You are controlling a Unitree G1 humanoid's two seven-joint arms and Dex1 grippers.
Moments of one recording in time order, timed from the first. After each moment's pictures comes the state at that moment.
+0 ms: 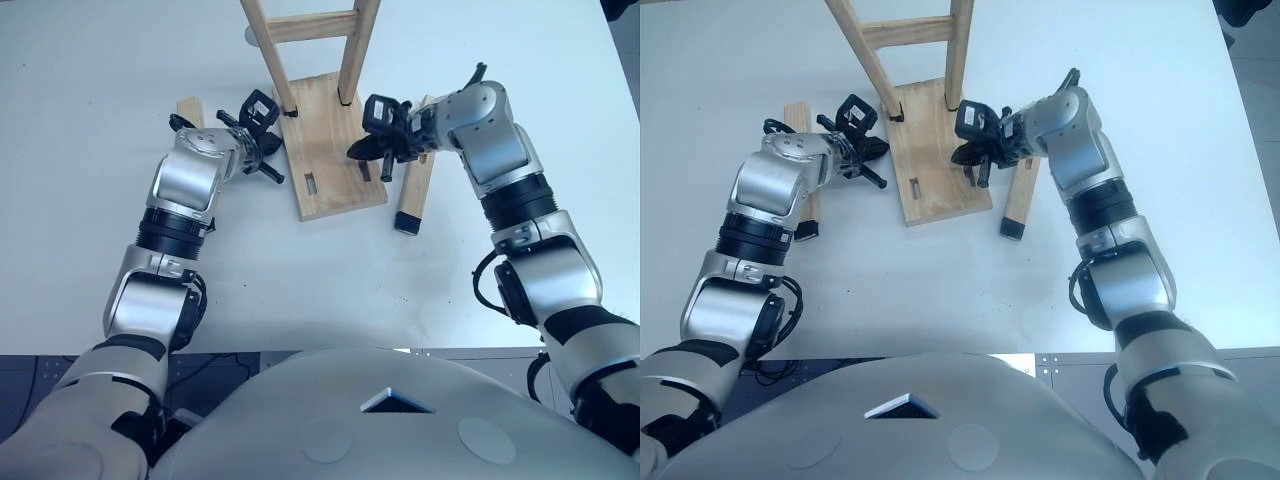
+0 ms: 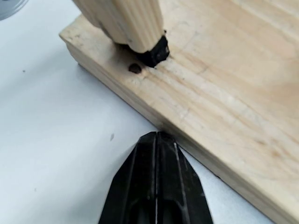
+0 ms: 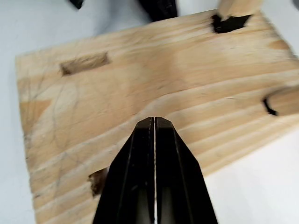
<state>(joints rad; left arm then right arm) -0.48 0.37 -0.27 0.27 -0.05 0.79 -0.52 -0.66 -0.29 0.30 0.48 -0.16 0.32 1.16</state>
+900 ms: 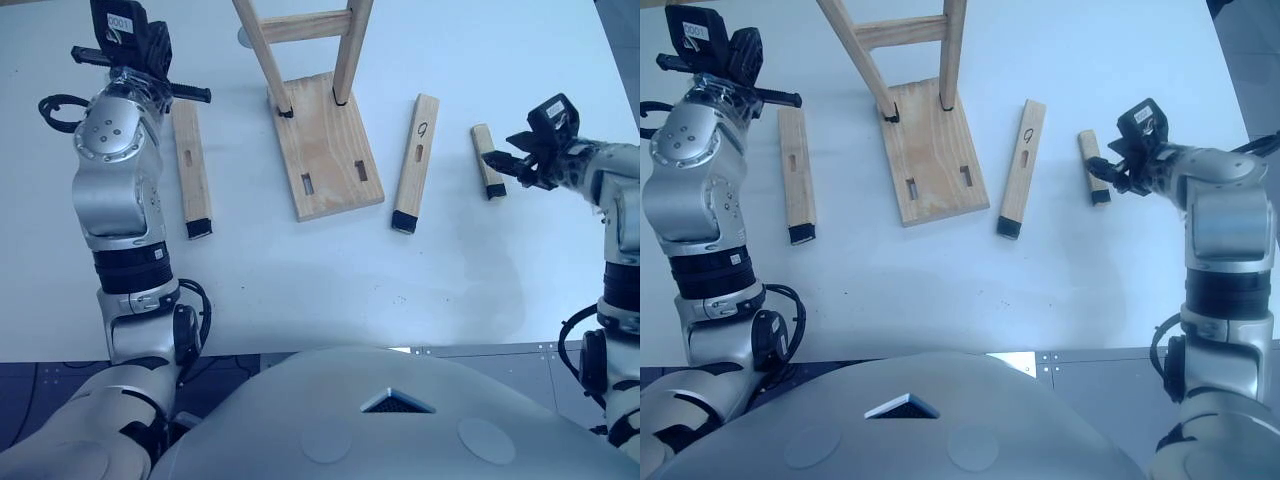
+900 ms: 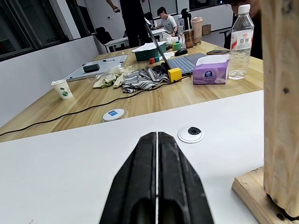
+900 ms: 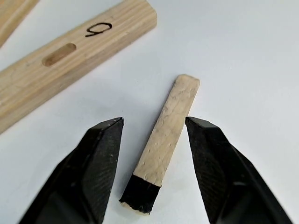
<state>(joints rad) -0.33 0.34 0.16 -0.16 -0.07 0.63 -0.16 -0.20 -0.69 -0.03 -0.15 0.01 0.95 0.79</state>
